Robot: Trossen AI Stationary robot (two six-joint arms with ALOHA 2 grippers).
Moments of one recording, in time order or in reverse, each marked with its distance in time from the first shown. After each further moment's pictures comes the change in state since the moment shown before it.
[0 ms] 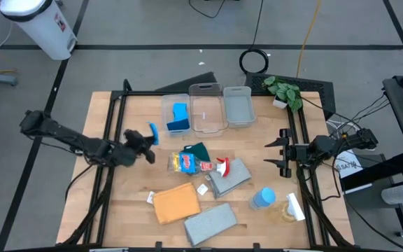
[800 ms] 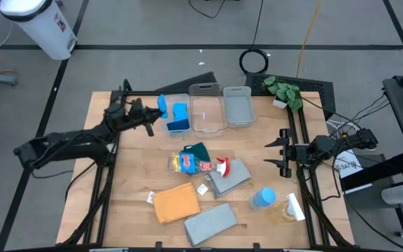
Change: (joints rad) left arm 0.966 0.171 -0.069 0.766 1.163 0.504; right arm 0.000 0.000 0.000 0.000 0.000 0.000
